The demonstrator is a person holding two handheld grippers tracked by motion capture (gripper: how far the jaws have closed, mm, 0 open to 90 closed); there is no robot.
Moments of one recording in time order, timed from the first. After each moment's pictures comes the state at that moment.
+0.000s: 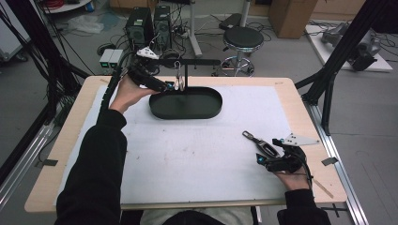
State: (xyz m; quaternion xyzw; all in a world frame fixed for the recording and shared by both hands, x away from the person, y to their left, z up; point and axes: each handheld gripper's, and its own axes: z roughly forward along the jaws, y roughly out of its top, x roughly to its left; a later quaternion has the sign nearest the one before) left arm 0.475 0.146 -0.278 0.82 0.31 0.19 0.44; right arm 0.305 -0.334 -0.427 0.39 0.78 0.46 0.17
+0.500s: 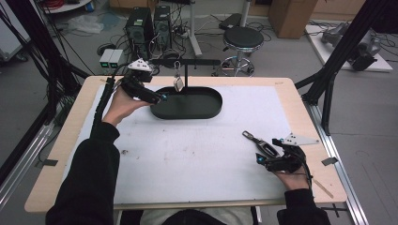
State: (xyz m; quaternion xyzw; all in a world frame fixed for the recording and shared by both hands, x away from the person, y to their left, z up) left arm 0.447 0.162 -0.295 0.82 0.30 0.18 0.45; right arm 0.306 -0.334 -0.427 0.39 0.78 0.46 0.17
